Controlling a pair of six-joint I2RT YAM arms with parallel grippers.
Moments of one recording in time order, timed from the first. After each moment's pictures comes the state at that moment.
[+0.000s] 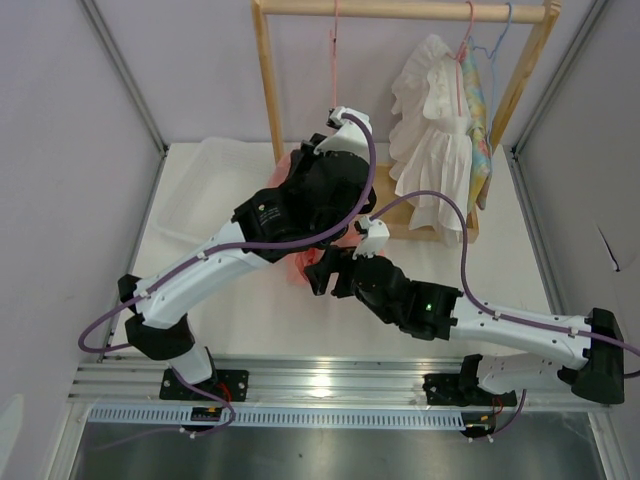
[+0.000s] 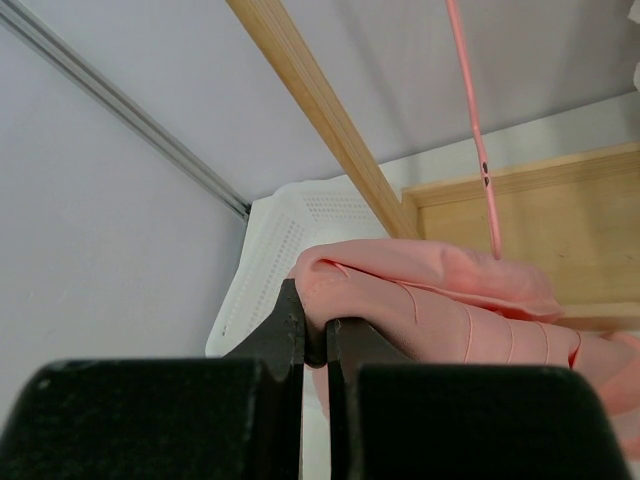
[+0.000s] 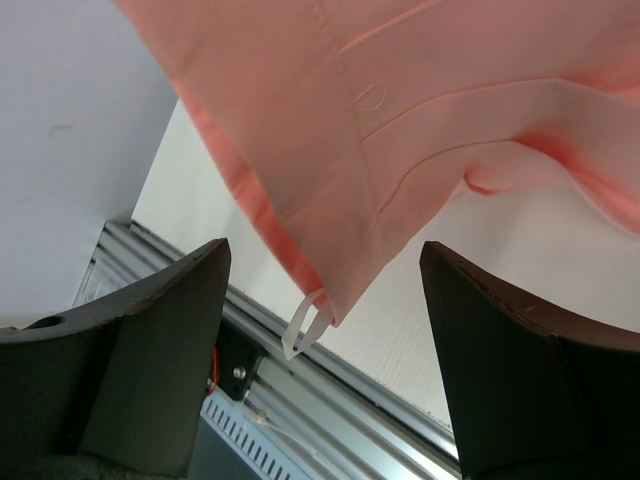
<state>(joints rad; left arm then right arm) -1.15 1.66 2.10 -0.81 -1.29 0.13 1.24 1.16 0.96 -0.14 0.51 0.76</state>
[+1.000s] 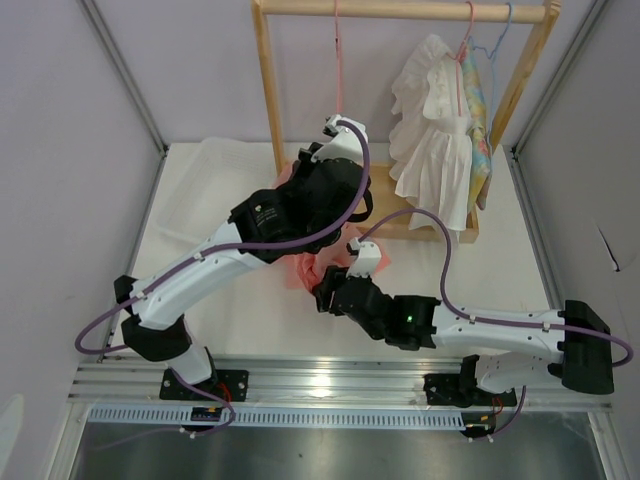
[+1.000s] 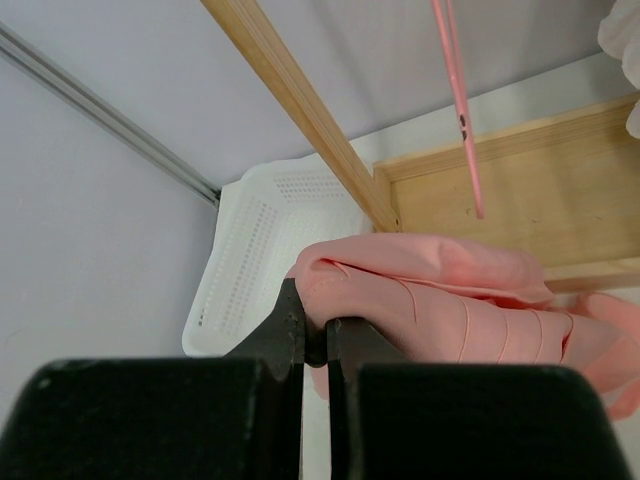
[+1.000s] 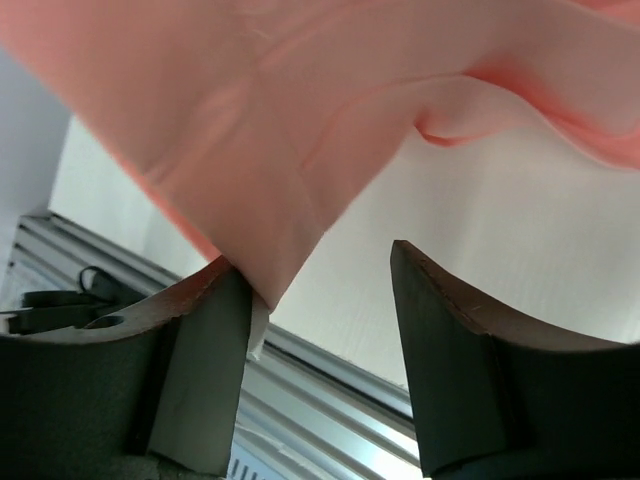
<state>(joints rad) -1.14 1.64 2.08 -0.93 -1.19 0.00 1.30 1.24 0.88 -0.17 0.63 0.88</state>
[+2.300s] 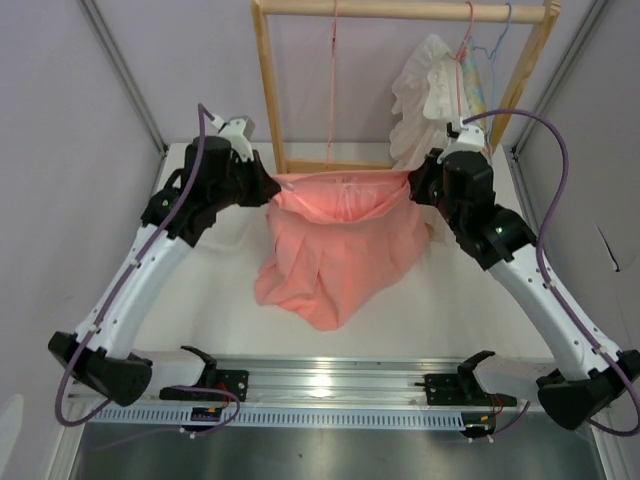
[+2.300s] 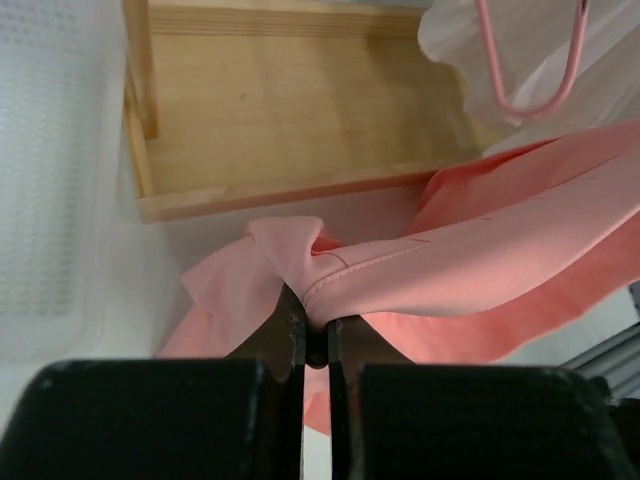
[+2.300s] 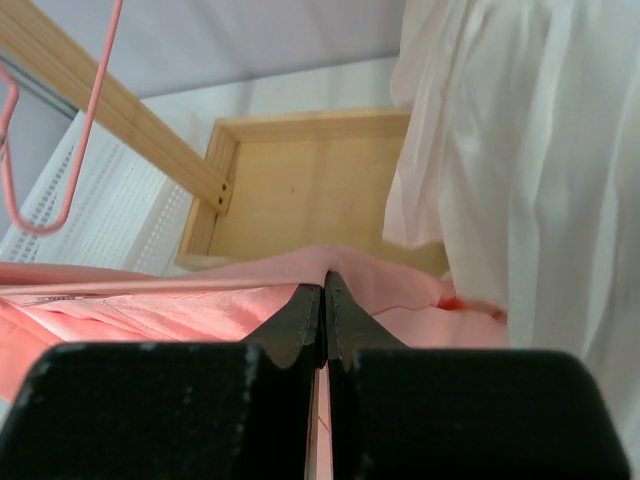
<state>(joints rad) -0.45 1.23 1.45 -0.70 0.05 -0.39 0.55 1.16 1.36 -0.49 0.33 0.43</state>
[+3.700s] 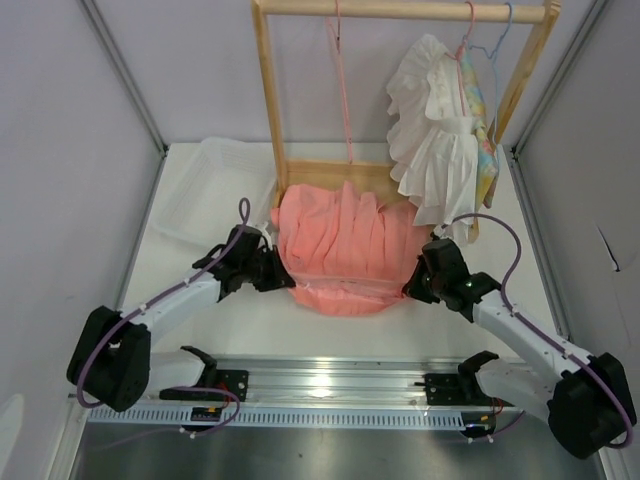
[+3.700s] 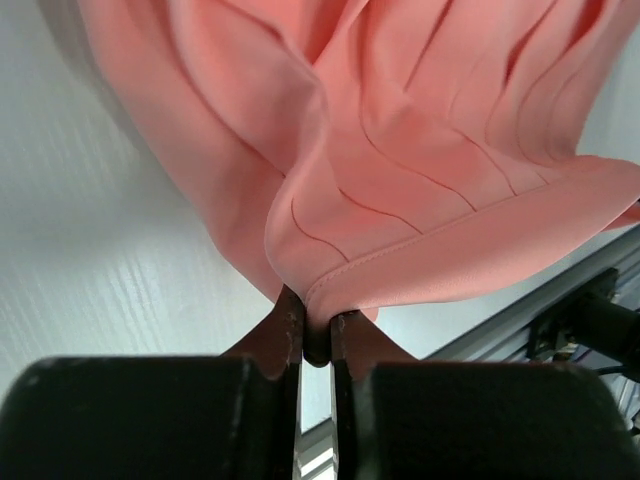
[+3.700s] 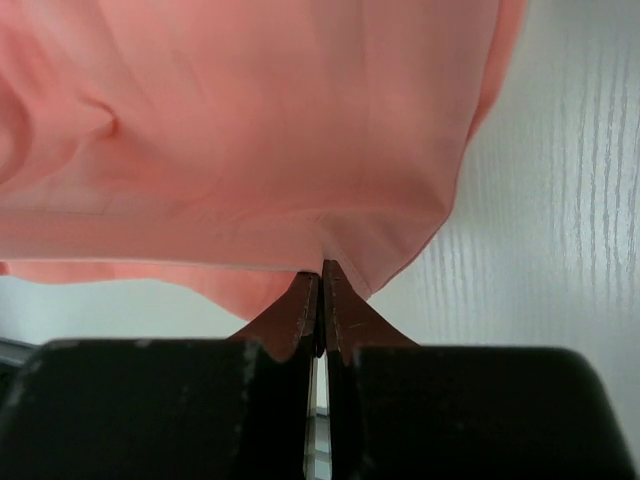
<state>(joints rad) -0.44 1.20 0.64 -0.28 0.29 -0.63 0.49 0.99 0.62 -0.49 0.04 0.73</state>
